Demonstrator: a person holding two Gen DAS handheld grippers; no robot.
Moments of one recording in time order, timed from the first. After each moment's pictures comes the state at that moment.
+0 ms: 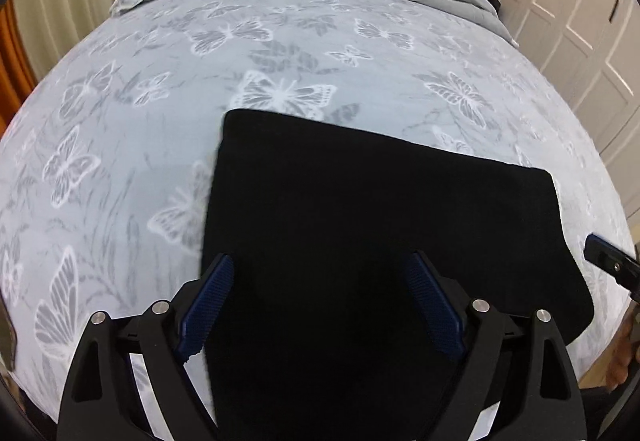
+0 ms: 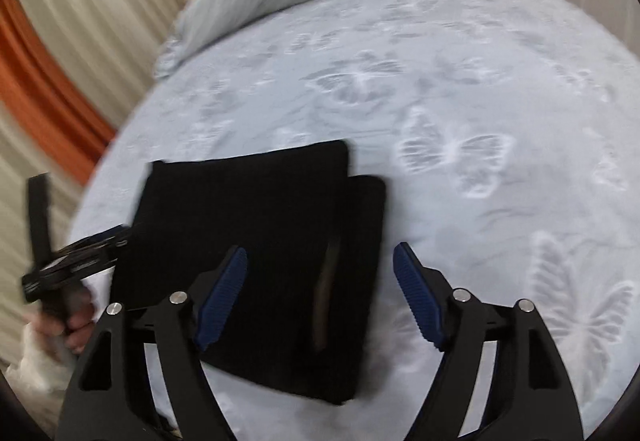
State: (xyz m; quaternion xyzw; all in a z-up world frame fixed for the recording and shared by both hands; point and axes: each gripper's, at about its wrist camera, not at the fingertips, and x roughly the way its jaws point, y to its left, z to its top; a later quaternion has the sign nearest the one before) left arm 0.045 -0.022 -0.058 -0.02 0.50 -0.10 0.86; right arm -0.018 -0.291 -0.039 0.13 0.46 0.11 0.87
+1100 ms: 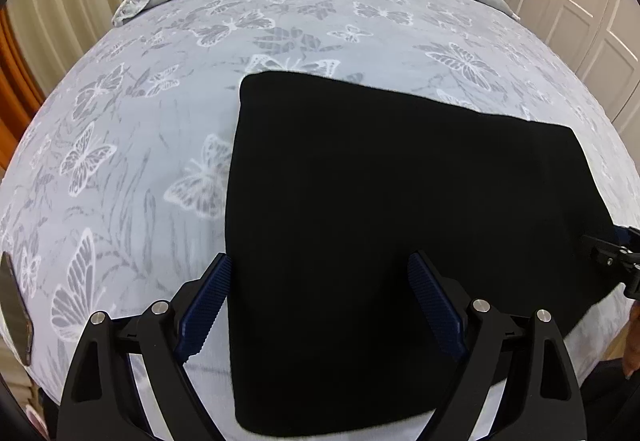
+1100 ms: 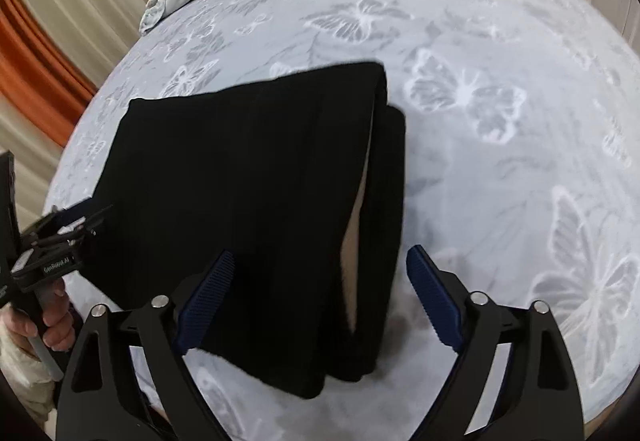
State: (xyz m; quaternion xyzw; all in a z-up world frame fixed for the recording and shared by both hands) left arm 0.017 -0.029 -0.068 0.03 0.51 -0.09 0.85; right arm -0.022 -0.279 -0.074 0.13 0.54 0.07 0.83
